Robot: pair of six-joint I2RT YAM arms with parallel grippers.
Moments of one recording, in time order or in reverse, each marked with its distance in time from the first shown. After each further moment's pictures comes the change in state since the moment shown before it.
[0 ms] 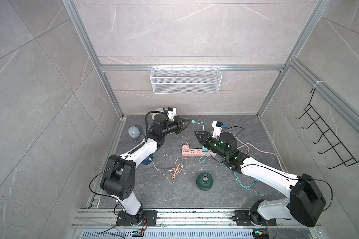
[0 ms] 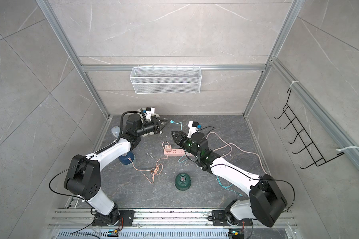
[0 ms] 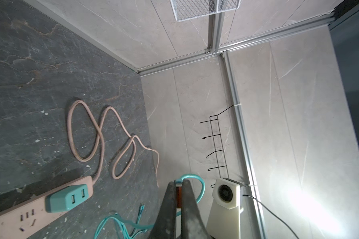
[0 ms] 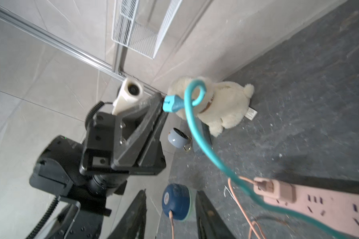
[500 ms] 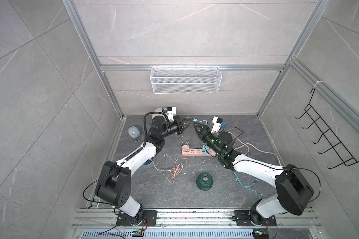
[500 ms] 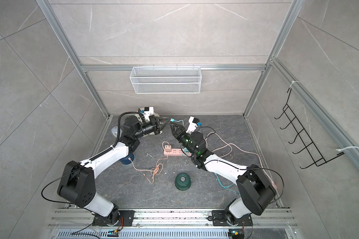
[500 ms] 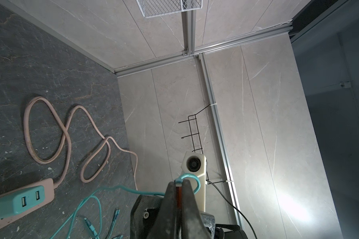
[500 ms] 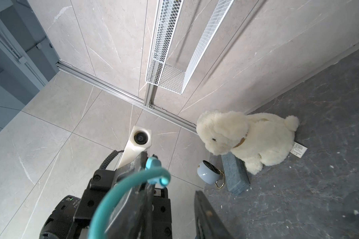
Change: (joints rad) left arm -0.051 -0.083 -0.052 0.089 -0.046 -0.082; right arm 0.000 0.138 0.031 0.314 0.053 0.097
